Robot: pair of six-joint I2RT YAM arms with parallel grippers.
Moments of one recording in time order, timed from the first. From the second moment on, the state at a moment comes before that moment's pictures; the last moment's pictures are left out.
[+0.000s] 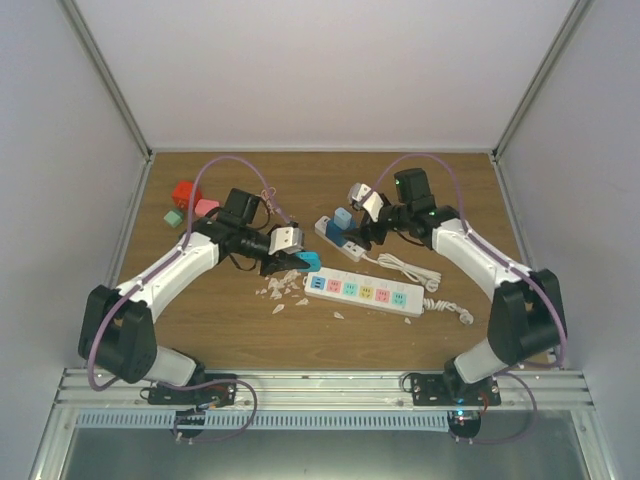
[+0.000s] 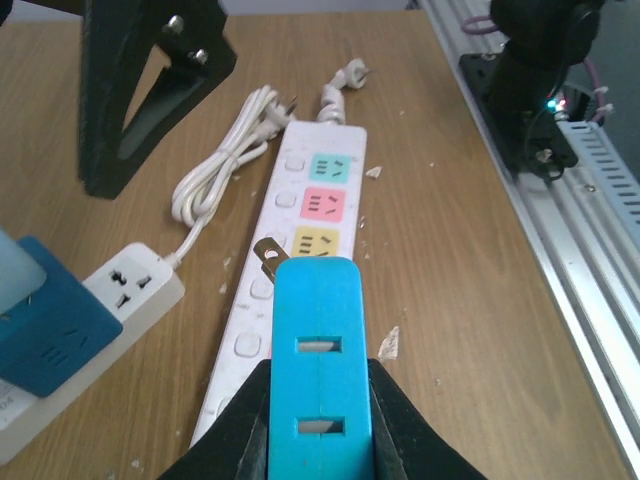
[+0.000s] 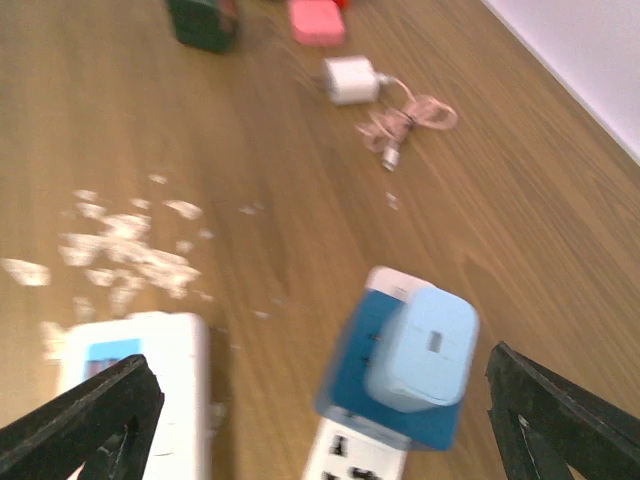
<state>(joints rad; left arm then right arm) -0.40 1.45 1.04 -0.58 0.94 0.89 0.37 1.57 1.12 -0.30 -0.59 -0.59</state>
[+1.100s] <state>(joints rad) -0.45 1.32 1.05 -0.68 1.10 0.89 0.60 1.44 1.19 -0.55 -0.78 -0.66</state>
